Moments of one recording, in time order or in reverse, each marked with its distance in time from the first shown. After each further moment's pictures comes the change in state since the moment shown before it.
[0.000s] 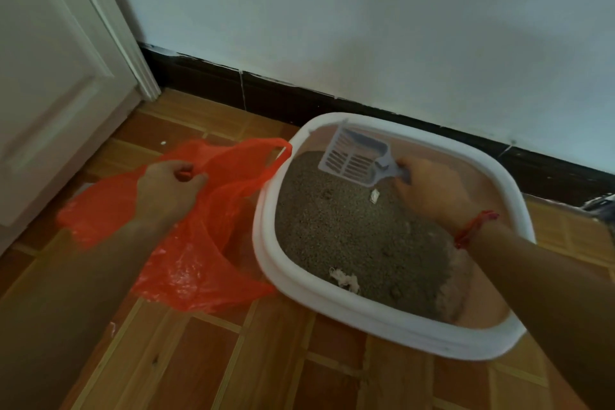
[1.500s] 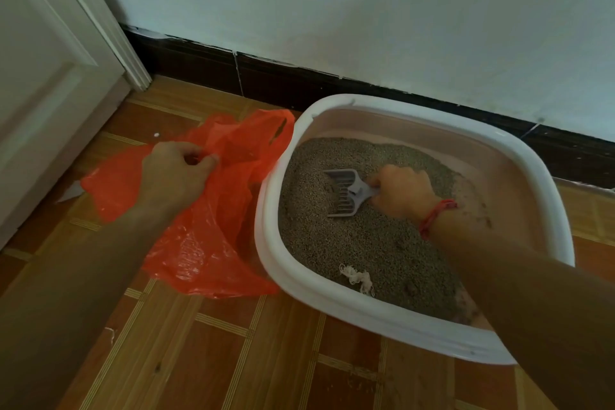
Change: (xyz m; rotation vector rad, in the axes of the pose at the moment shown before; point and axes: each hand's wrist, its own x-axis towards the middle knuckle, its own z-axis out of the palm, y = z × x) left_hand 0.017 0.010 0.016 0.001 -0.086 0.073; right_hand 0.029 -0.027 0.058 -0.133 -0.276 0.053
